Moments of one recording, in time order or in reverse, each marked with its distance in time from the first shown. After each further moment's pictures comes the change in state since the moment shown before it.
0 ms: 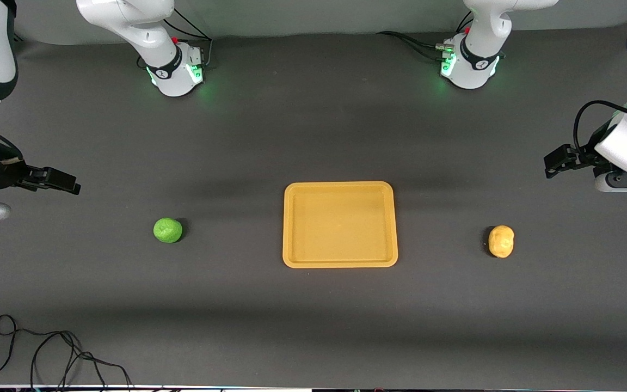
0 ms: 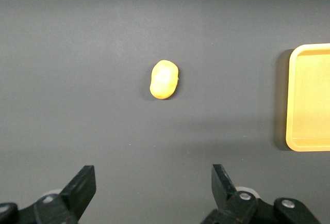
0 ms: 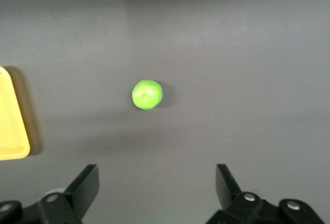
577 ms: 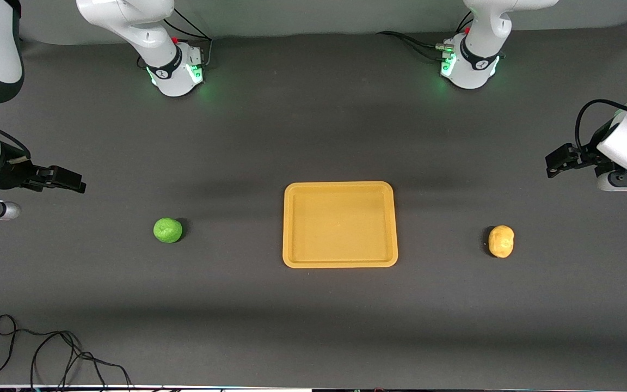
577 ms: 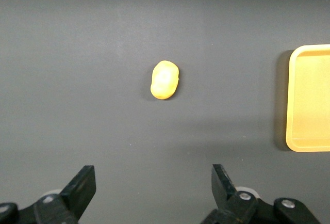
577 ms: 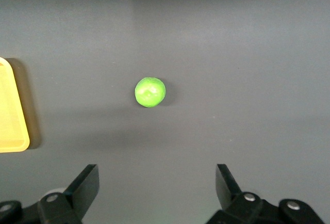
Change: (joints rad) left arm 0.000 -0.003 0.000 0.000 0.000 0.002 0.000; right arm 0.000 0.000 0.014 -0.003 -0.004 -0.003 -0.012
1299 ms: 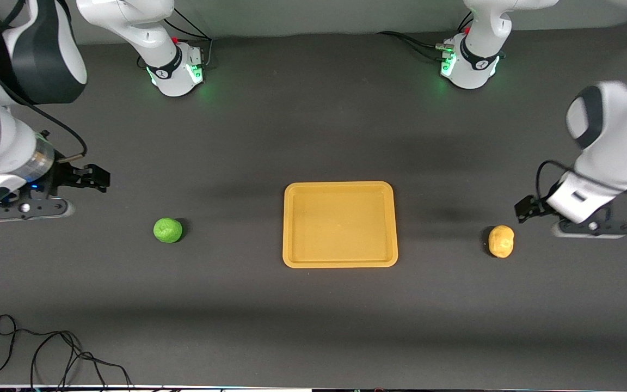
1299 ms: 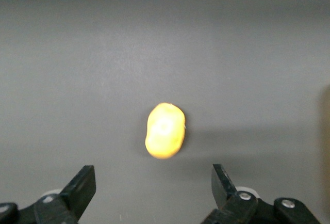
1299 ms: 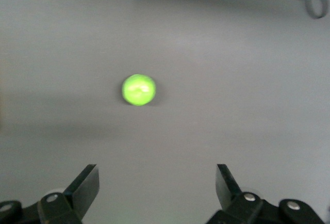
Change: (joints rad) left arm 0.000 0.222 0.000 -0.222 0.052 0.560 0.001; right arm 0.001 0.025 0.142 -0.004 -0.149 0.000 -0.002
